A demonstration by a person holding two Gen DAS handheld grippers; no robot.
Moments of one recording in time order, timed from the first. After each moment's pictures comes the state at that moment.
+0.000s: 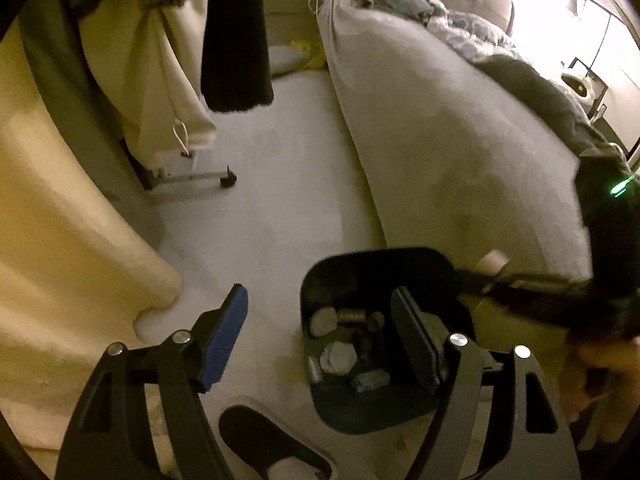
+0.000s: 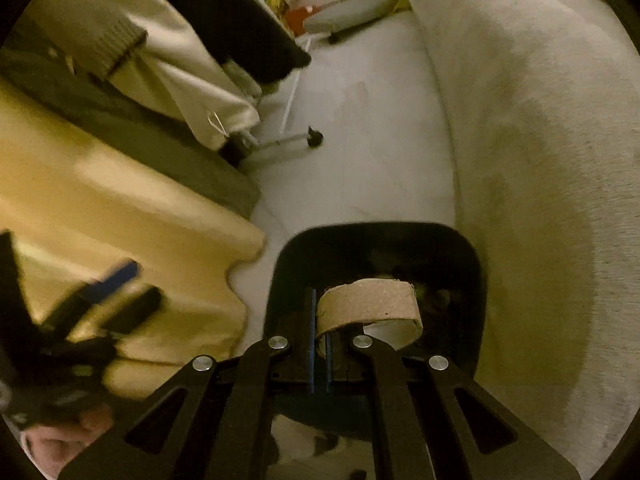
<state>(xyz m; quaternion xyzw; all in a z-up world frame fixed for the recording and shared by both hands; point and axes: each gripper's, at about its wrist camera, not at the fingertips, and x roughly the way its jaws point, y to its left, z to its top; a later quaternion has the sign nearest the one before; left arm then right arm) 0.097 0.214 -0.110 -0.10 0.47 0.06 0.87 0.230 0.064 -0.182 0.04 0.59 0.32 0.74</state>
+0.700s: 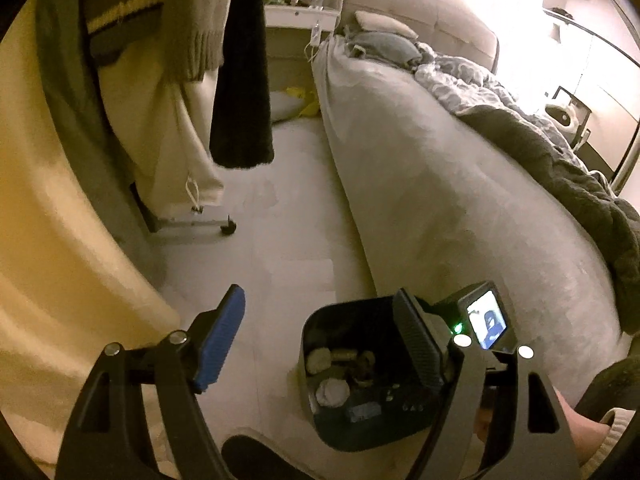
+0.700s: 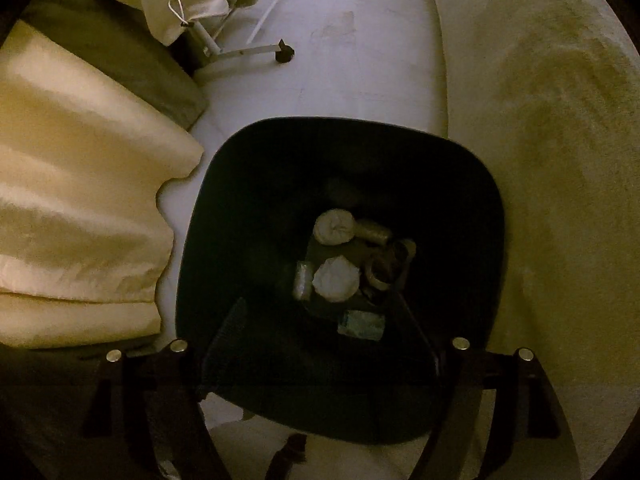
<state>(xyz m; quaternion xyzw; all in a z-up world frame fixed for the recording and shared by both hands) 0.089 0.225 -0.057 -0.10 0.40 0.05 0.91 0.203 0.100 -0.249 -0.11 0.65 0.28 0.70</state>
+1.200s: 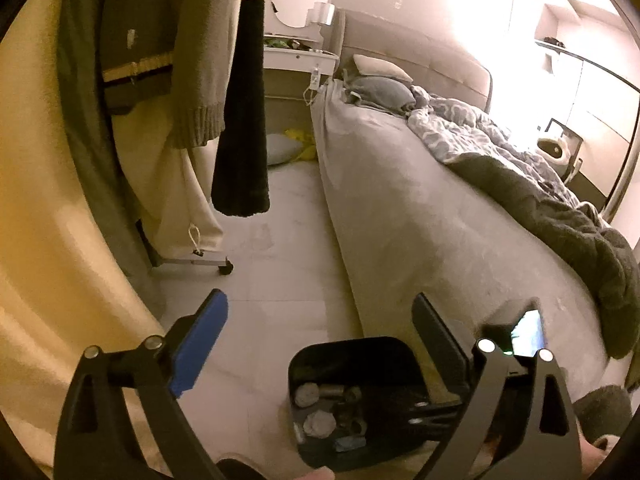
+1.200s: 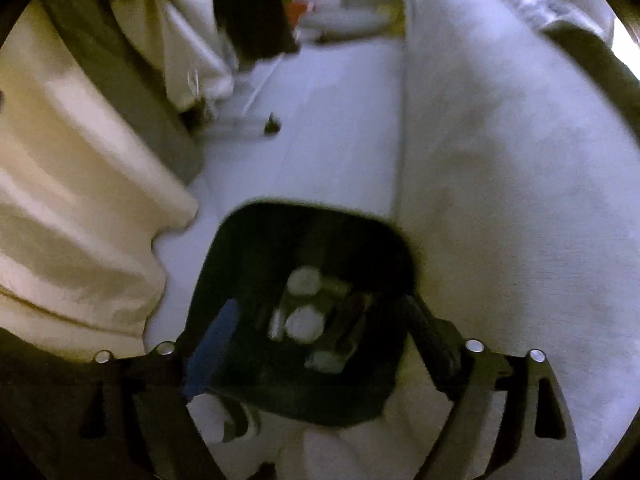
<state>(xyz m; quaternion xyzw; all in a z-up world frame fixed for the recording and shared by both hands) 0.074 0.215 -0.014 -0.11 0.33 0.06 0.94 0.182 0.063 -0.150 -0.12 0.53 0.27 0.80</state>
